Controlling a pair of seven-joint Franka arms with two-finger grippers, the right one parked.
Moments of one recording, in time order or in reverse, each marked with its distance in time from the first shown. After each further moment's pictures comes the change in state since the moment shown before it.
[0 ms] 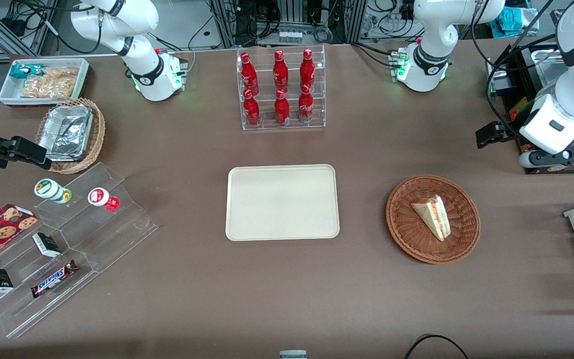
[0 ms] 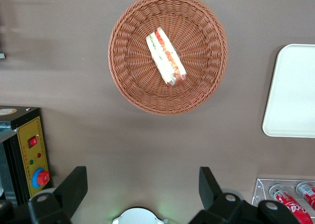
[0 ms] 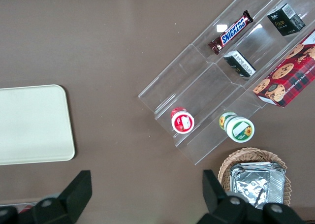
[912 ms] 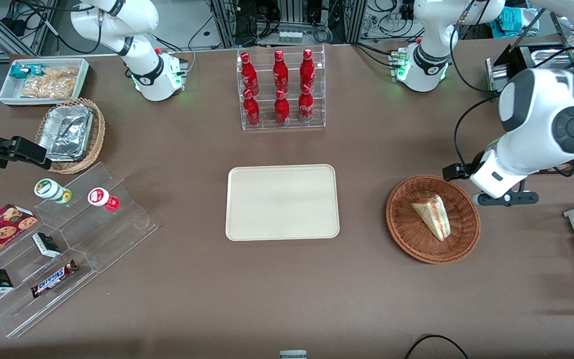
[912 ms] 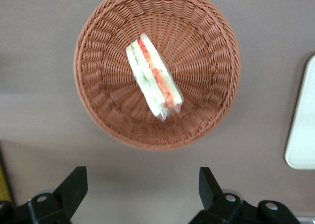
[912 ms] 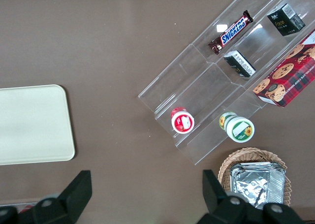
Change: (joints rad) arm -0.006 0.125 -0.024 -0.260 0.002 0.389 0.001
